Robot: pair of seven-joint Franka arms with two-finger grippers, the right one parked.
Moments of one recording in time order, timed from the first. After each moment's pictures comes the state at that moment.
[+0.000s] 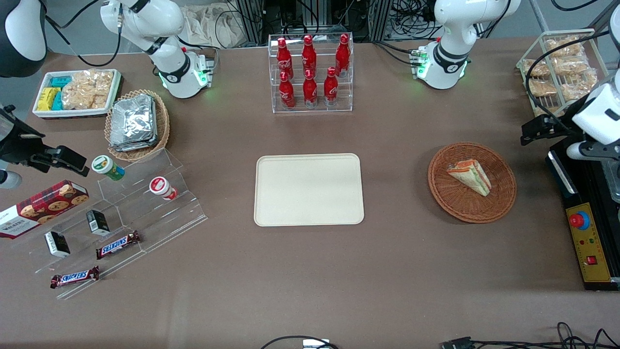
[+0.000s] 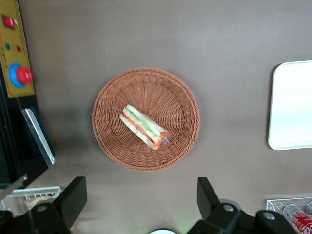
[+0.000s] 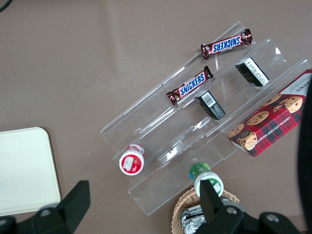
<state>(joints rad) 0.13 0.00 -0.13 -1.68 0.00 1.56 0.04</state>
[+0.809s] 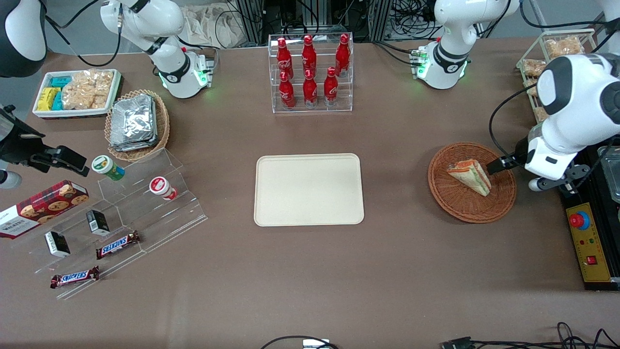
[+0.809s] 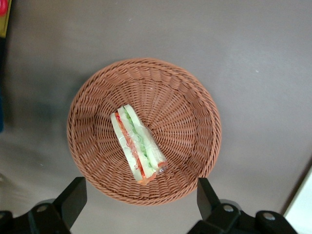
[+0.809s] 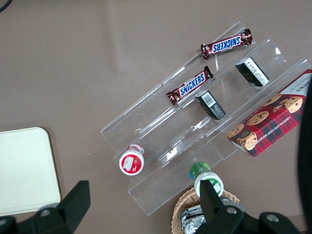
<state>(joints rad) 0.13 -0.02 -0.13 -2.12 0.01 2.01 -0.37</state>
